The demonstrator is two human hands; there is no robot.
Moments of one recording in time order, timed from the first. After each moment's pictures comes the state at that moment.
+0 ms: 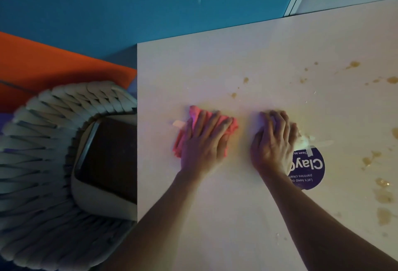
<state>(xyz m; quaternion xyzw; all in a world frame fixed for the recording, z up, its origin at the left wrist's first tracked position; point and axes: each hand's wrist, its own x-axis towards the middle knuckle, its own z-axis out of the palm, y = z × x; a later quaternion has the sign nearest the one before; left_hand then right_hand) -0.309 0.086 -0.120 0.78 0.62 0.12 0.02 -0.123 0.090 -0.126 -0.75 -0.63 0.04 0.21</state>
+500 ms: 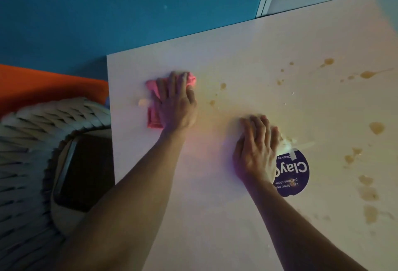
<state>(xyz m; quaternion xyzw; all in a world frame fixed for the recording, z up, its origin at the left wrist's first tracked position) -0.302 0.227 -0.120 0.64 0.76 0.10 0.08 -0.123 0.093 -0.127 -0.75 -0.63 0.05 0.21</state>
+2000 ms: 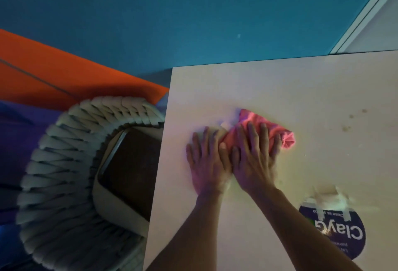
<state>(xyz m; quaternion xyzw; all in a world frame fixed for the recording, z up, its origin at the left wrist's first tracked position) -0.313 0.123 -0.134 0.54 0.83 0.14 0.02 -0.201 0.158 -0.118 -0.62 -0.77 0.07 0.12</state>
